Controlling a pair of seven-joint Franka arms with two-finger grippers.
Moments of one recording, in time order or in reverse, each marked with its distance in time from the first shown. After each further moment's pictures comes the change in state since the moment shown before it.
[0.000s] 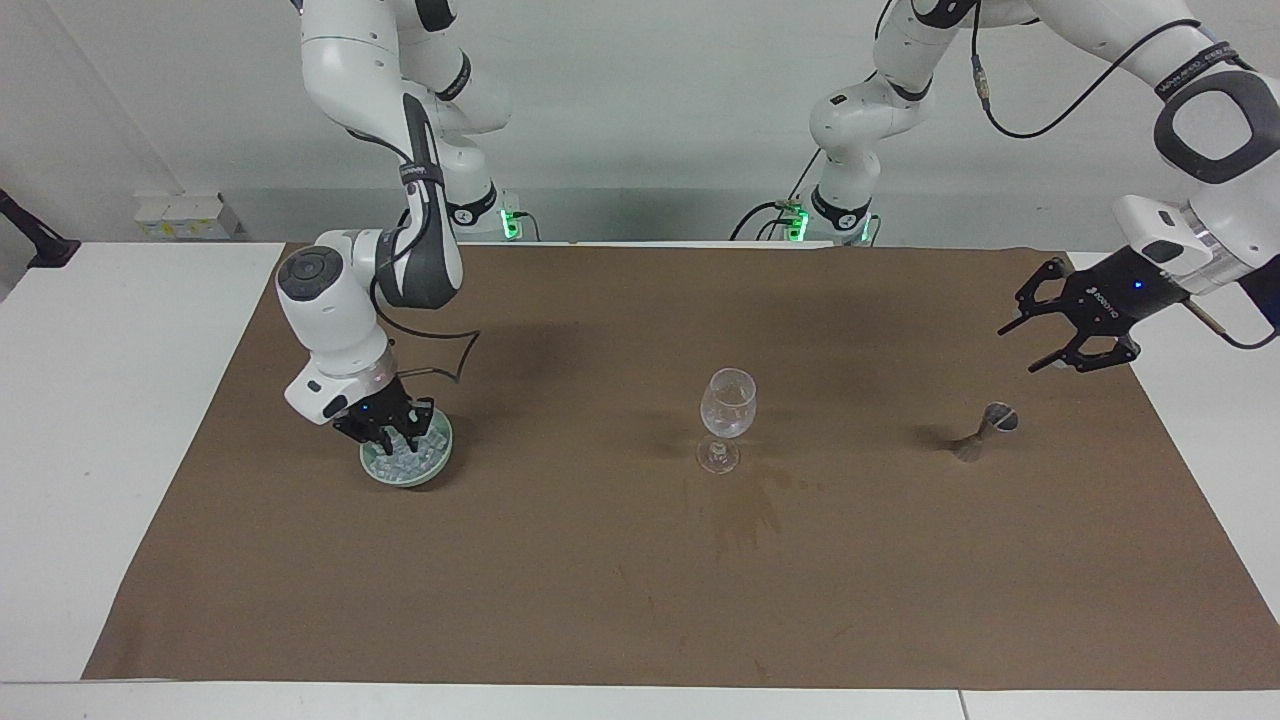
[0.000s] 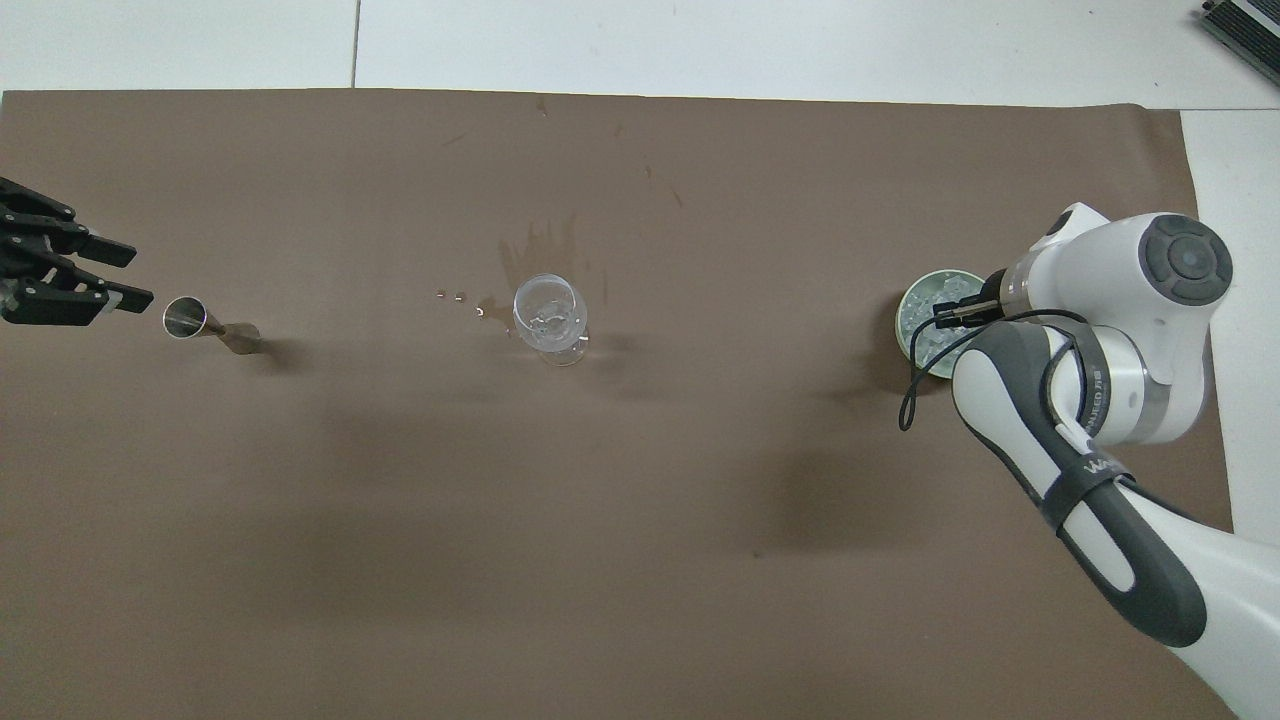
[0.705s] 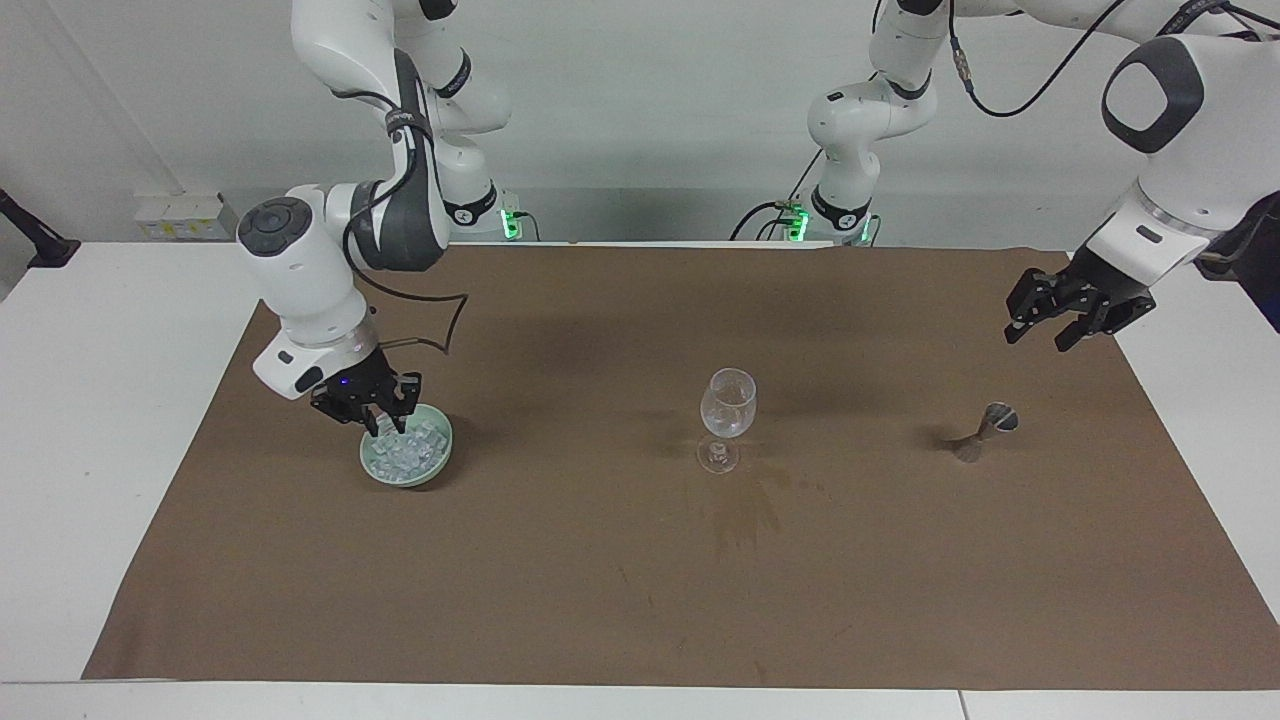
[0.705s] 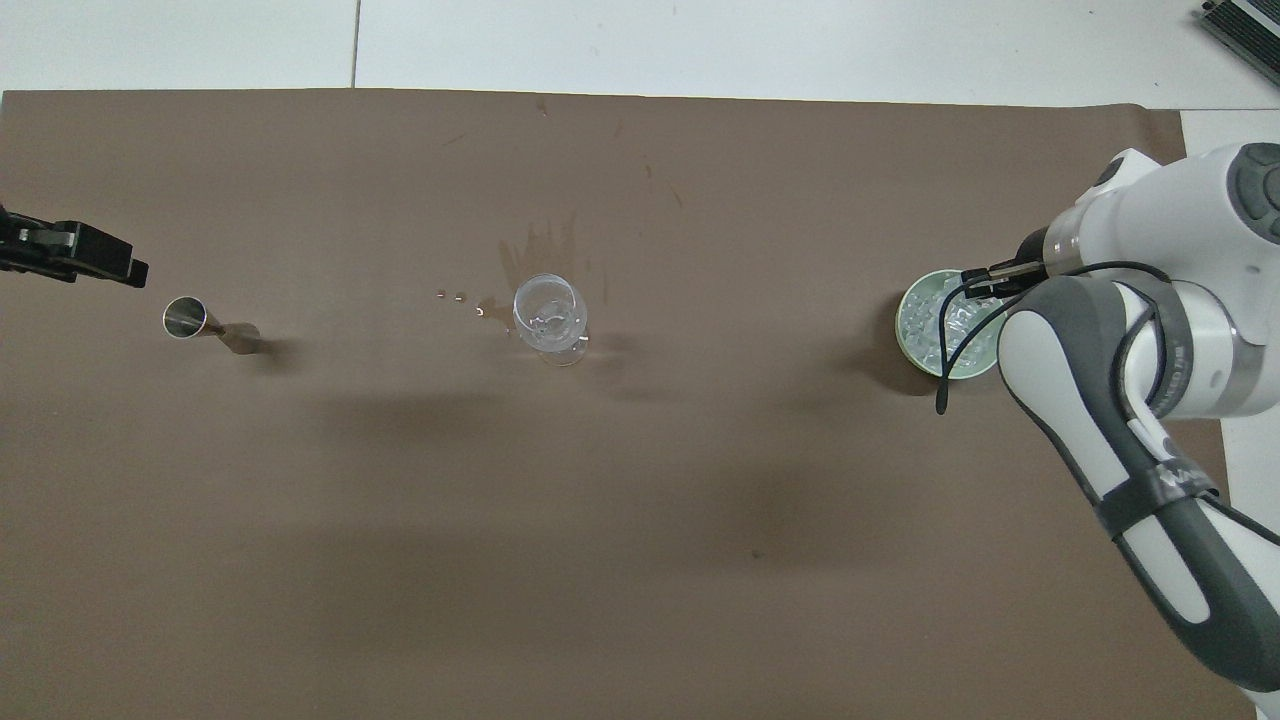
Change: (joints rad) left arm -0.096 -0.075 -0.002 -0.002 0.235 0.015 -0.896; right arm 0.006 -0.075 0.008 0.160 0.001 -0.231 0.001
